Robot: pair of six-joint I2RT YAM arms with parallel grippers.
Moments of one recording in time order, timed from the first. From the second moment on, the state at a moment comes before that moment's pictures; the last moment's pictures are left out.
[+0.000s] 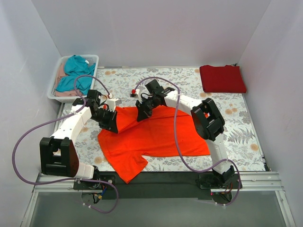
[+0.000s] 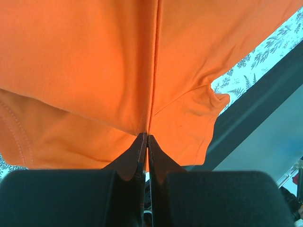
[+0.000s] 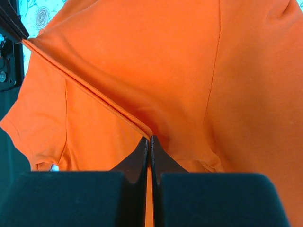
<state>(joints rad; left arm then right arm) -0.10 1.41 1.04 -1.00 0.58 0.30 0.71 2.17 1.69 -0.48 -0.83 -0.30</state>
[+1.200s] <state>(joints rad) -0.09 1.47 1.07 -0.98 0.60 0.23 0.71 2.15 1.62 -0.54 -0.83 -0.38</state>
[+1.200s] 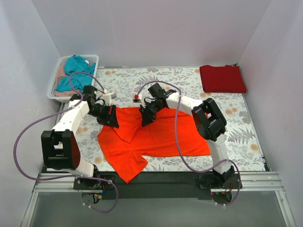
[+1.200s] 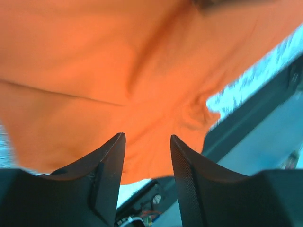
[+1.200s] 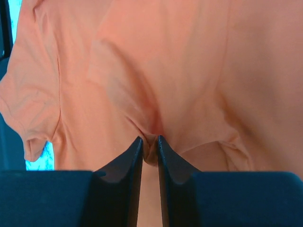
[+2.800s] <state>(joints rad) 0.12 2.12 1.63 -0.66 0.40 -0.01 0.13 2.14 1.63 -0.79 -0.36 -0.45</state>
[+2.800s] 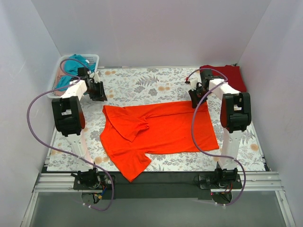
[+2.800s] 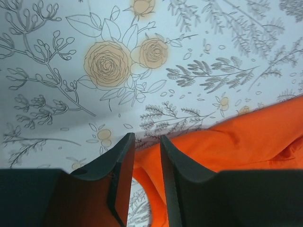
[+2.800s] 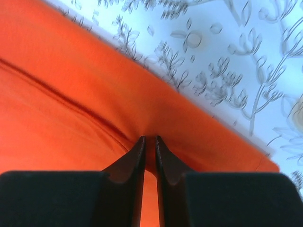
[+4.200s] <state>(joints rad) -0.06 2.23 1.77 -0.73 -0.06 0.08 0.12 2.14 1.67 -0.80 -0.30 -0.47</state>
